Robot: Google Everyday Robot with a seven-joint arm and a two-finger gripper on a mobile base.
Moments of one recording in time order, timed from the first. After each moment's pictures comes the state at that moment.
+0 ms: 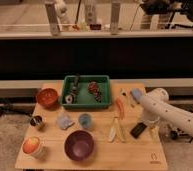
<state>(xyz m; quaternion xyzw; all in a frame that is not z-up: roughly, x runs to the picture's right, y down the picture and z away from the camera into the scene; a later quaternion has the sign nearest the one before) 0.306 0.224 0.820 -0.38 -0.04 -0.25 0.89</state>
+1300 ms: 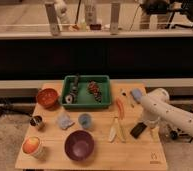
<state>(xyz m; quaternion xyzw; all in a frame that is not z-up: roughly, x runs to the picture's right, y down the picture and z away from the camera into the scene) 0.306 0.222 0.820 -0.37 -0.05 -0.26 0.89</state>
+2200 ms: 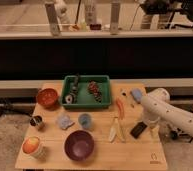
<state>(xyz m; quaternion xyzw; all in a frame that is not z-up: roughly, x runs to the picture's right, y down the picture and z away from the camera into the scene) 0.305 0.219 0.822 -0.36 -0.05 -0.27 0.89</state>
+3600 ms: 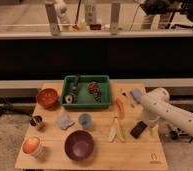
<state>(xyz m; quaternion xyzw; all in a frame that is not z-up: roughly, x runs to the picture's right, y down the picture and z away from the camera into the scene) 0.303 0.215 0.825 -0.36 -0.06 -0.28 0.89</state>
